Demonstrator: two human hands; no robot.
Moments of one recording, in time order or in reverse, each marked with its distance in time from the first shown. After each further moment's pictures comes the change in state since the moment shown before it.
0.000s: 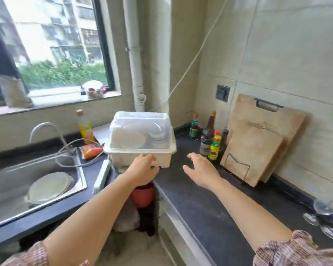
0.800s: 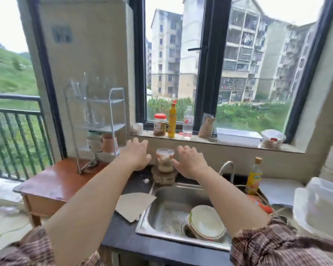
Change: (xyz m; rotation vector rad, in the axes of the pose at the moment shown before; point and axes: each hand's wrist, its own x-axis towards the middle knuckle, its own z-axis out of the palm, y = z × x) left_hand -0.246 -0.460 -0.367 0.429 0.433 -0.736; right_hand 0.052 -0.664 0.189 -0.129 -0.082 -0.832
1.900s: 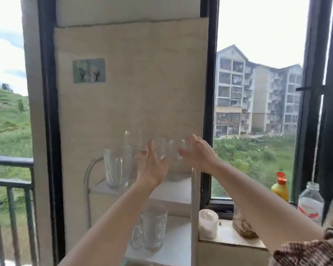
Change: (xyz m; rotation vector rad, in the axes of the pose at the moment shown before) left_hand 0.491 -0.351 -0.035 -0.782 0.402 -0.052; right_hand 0.587 -0.251 0.012 0.259 0.317 0.023
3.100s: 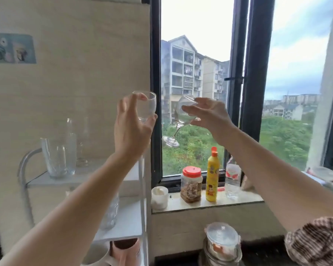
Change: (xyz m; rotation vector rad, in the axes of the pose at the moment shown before) left_hand -0.057 0.111 -0.004 -0.258 0.303 0.570; right_hand -0.089 0.048 -0.143 0.791 0.339 0.198
